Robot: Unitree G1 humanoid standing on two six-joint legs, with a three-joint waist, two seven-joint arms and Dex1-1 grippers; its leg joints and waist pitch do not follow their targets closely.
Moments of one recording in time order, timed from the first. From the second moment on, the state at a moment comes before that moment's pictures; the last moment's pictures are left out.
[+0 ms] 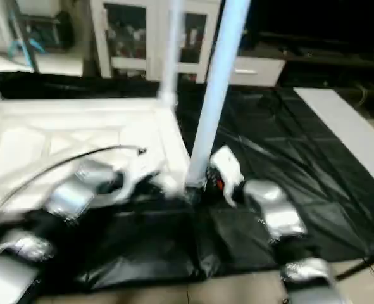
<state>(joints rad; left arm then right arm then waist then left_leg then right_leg) -0.68 0.17 -0.34 0.60 0.15 0.39 -0.89 -0.50 -0.25 0.11 0.62 0.12 0.19 0.65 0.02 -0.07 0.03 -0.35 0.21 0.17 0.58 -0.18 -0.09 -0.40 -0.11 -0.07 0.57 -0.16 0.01</state>
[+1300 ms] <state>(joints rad) -0.66 0.28 -0.38 0.57 0.12 0.21 -1.07 -0.39 -0.60 0.14 0.40 0.23 0.17 1.21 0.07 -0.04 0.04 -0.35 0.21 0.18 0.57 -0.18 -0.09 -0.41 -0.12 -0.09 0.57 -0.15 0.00</state>
